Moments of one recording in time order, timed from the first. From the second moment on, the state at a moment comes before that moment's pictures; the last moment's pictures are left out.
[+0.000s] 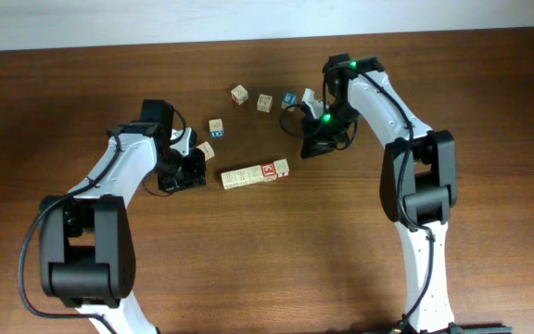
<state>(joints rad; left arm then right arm) -0.09 1.94 1.30 -0.83 0.37 -0.21 0.21 2.44 2.05 -1.29 -0.55 -0.07</state>
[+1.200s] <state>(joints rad) -0.14 1.94 1.23 -0.69 0.36 -0.35 0.22 2.44 1.93 -1.19 -0.64 -0.11</state>
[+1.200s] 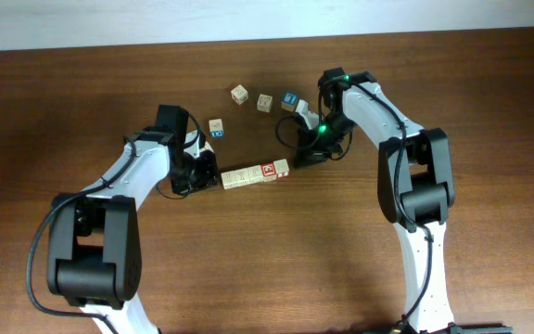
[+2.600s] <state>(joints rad) -0.18 1.94 1.23 -0.64 0.35 -0.37 0.25 2.44 1.93 -1.20 -0.66 -0.11</state>
